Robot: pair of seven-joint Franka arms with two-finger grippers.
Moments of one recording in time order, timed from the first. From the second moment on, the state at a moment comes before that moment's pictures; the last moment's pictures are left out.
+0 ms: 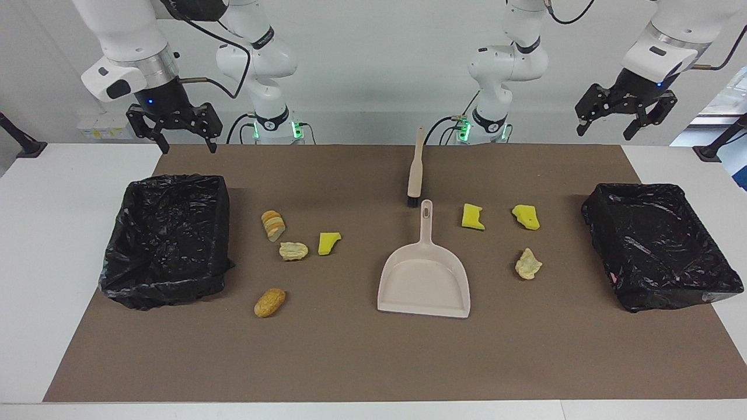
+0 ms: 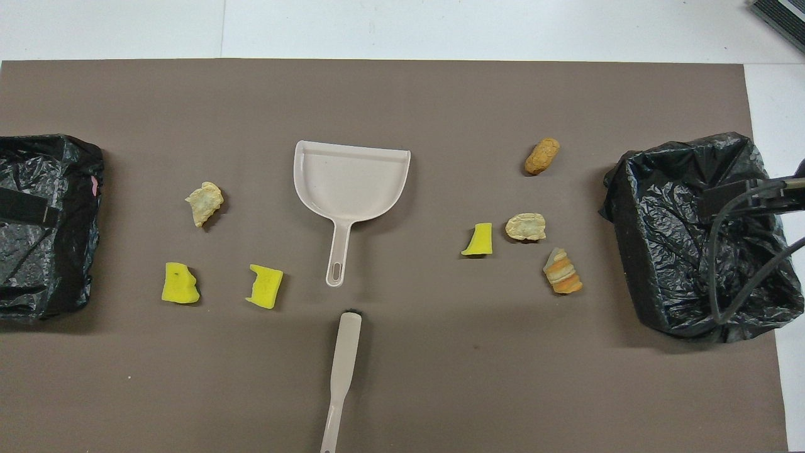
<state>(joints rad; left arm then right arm) -0.06 -0.01 0.01 -1.42 -0.02 1.41 0.12 0.01 -0.03 -0.01 -1.55 -0.01 1.56 -0.02</state>
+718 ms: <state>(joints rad) -0.06 -0.02 0.00 -1.42 -0.02 1.40 0.12 0.01 -0.03 -0.01 -1.55 -0.01 1.56 -0.02</state>
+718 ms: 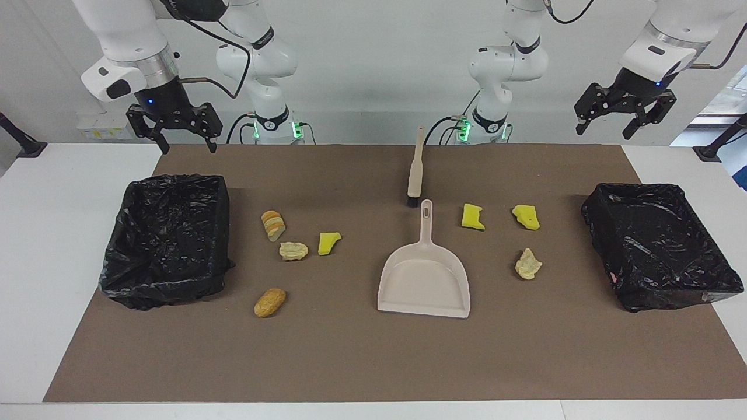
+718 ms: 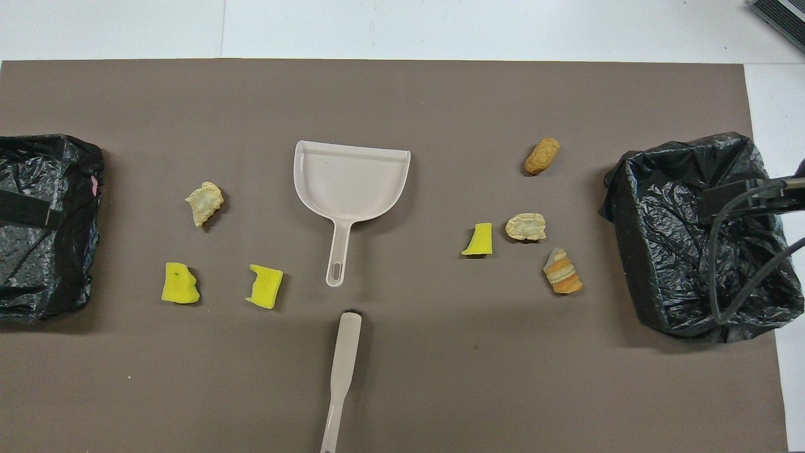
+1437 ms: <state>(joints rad) -0.18 -0.12 -0.03 -1.63 -0.03 1.48 0.03 0.01 -0.03 -0.01 -1.55 -0.01 1.56 -0.02</state>
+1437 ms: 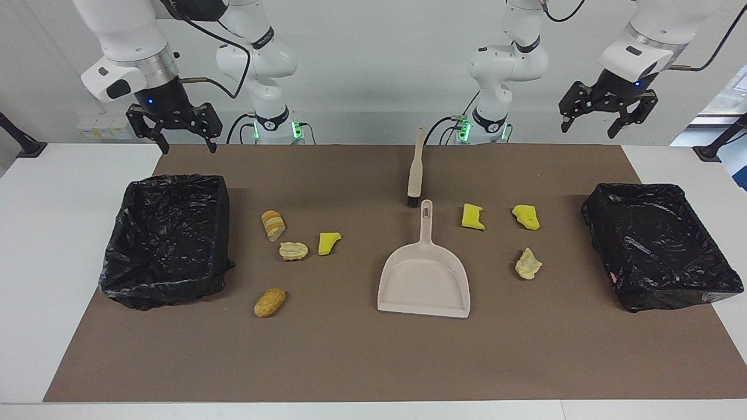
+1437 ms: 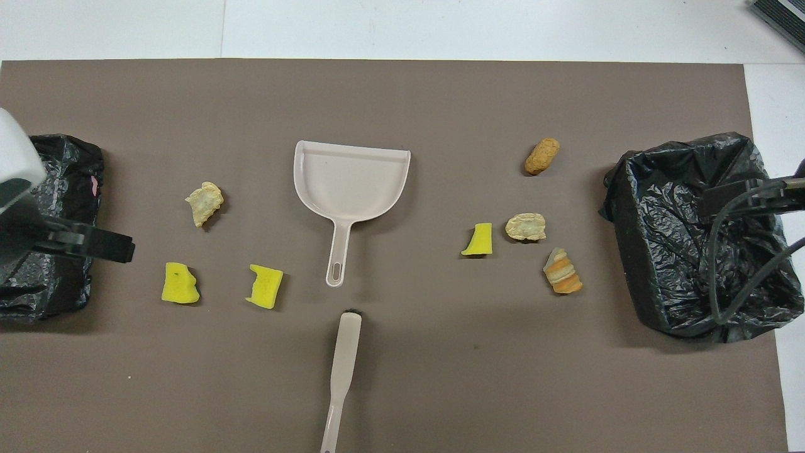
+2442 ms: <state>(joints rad) -0.78 -0.33 -0.04 -2.34 -0.03 1.94 -0.43 0.01 -0.03 -0.01 -1.55 -0.01 1.56 -0.02</state>
